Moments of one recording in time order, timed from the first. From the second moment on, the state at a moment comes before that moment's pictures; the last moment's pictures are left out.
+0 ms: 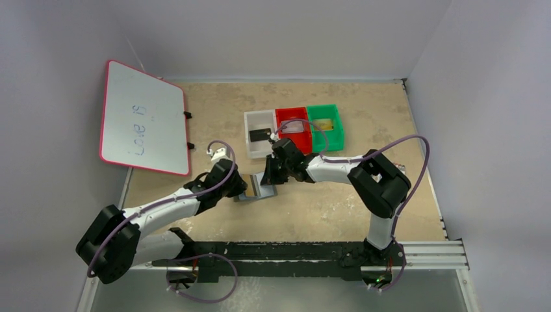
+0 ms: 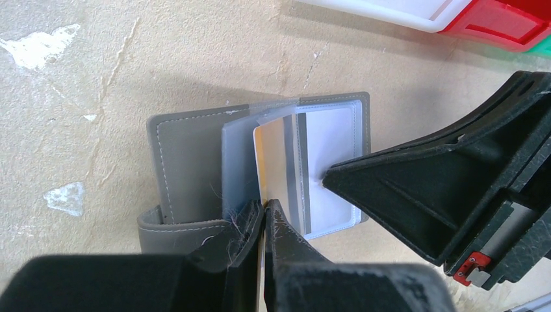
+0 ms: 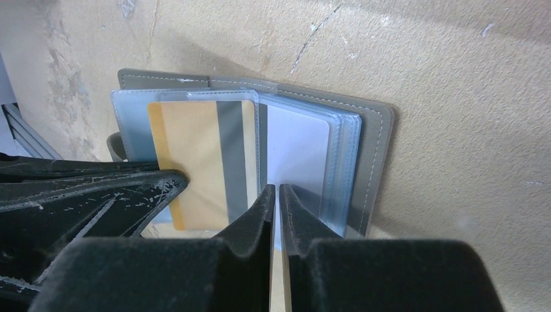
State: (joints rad) left arm -0.67 1.16 0.47 -0.10 -0.21 -0.91; right arm 0.81 1.84 1.02 -0.02 -0.19 0.76
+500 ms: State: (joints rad) left arm -0.67 1.24 0.47 -0.02 -0.19 -0.90; right arm 0.81 1.82 1.04 -0.08 -0.17 0.70
